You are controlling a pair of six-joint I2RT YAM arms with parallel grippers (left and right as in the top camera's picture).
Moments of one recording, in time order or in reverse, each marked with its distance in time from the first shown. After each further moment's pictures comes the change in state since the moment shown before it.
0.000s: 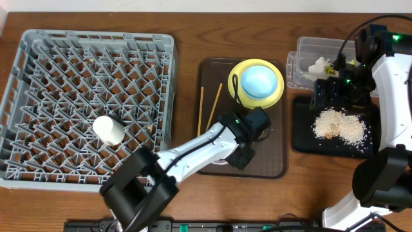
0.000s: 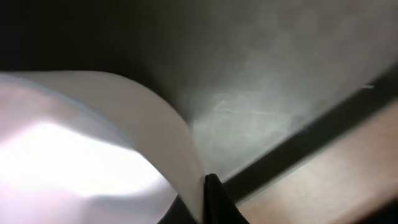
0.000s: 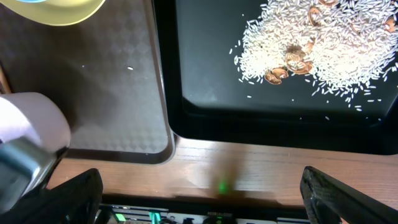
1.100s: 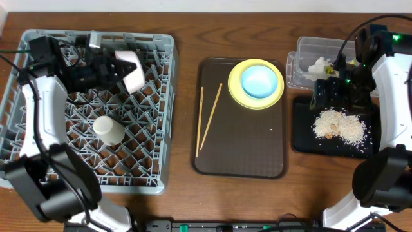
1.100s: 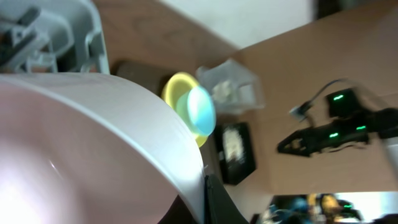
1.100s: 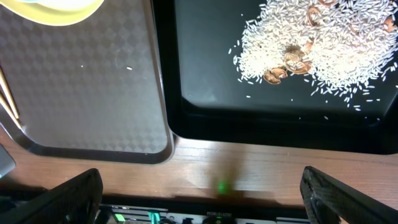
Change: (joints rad) left arm 1.283 -0.058 0.177 0.006 1.147 0.282; right arm 0.000 0.000 0.000 -0.001 0.003 0.000
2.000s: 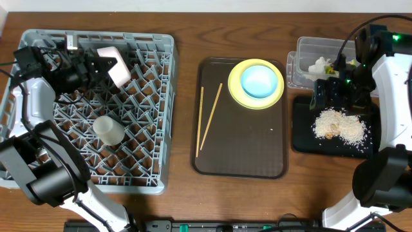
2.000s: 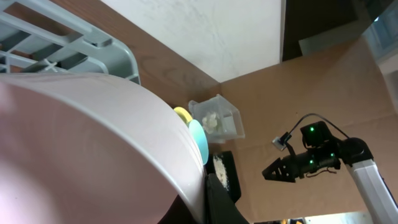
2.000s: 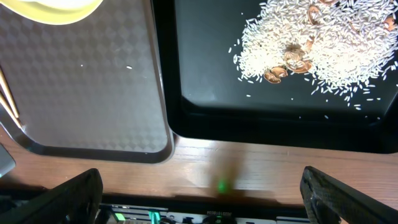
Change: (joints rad) left arm 0.120 0.154 0.000 0.202 0.153 -0.083; right arm 0.000 0.000 0.000 -0.002 0.000 0.000
